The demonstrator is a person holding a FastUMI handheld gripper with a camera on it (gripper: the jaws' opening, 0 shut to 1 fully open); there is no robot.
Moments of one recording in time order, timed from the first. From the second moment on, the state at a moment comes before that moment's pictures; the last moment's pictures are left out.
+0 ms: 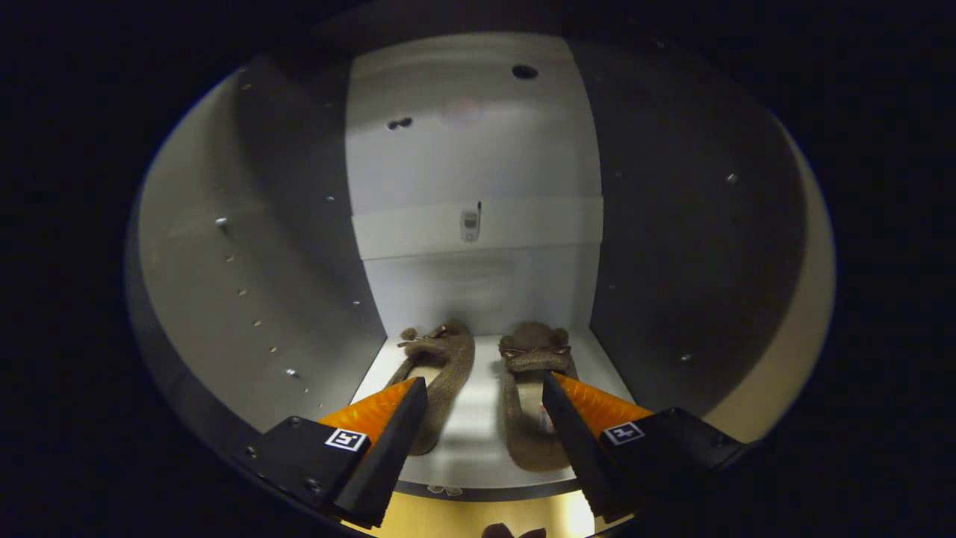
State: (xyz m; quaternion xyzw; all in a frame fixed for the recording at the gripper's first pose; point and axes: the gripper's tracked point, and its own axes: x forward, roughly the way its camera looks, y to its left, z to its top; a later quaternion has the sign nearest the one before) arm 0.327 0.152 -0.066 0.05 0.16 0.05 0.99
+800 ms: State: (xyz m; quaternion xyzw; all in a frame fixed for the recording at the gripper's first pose) arm 0.044 0.136 0.005 0.05 0.07 0.15 0.98
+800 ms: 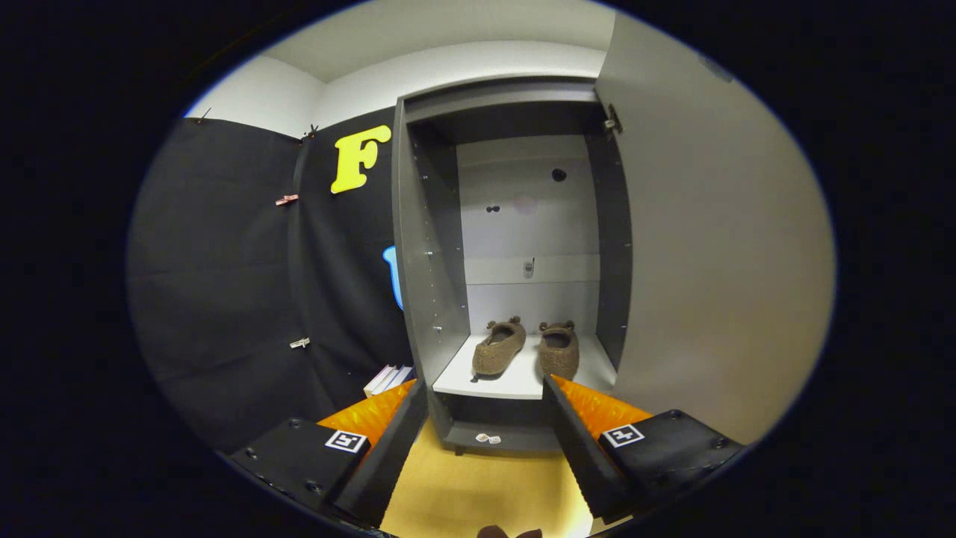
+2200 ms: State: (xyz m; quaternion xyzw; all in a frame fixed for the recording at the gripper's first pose) arm -0.017 -0.201 -0.011 0.10 0.08 -0.05 0.99
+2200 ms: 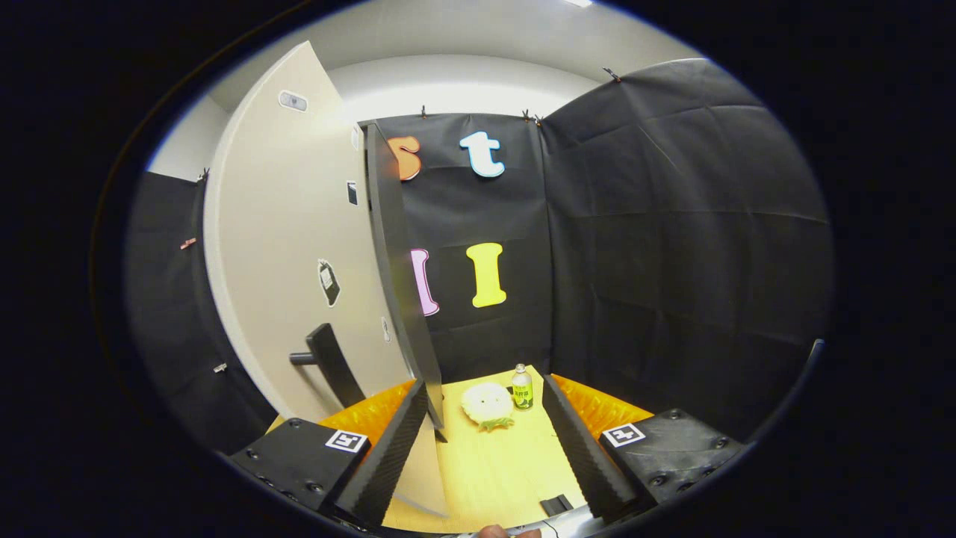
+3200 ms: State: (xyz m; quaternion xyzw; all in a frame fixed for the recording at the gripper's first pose) arm -0.027 -0.108 -0.001 0.06 0.03 -0.08 0.99
